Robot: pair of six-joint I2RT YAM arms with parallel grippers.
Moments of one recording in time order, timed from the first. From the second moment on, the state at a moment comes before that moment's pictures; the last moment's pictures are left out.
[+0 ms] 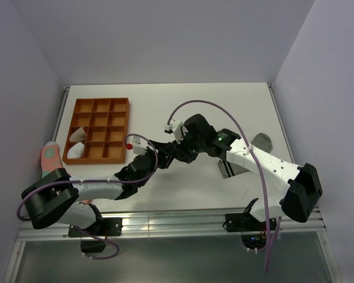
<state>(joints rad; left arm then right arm) -0.98 1.37 0.44 0.79 -0.41 -1.55 0.80 1.36 1.13 -0.60 -0.21 -0.15</state>
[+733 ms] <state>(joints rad) -0.97 1.36 0.42 0.82 -0.39 -1.49 0.80 1.40 1.15 -0.61 -0.28 -0.11</state>
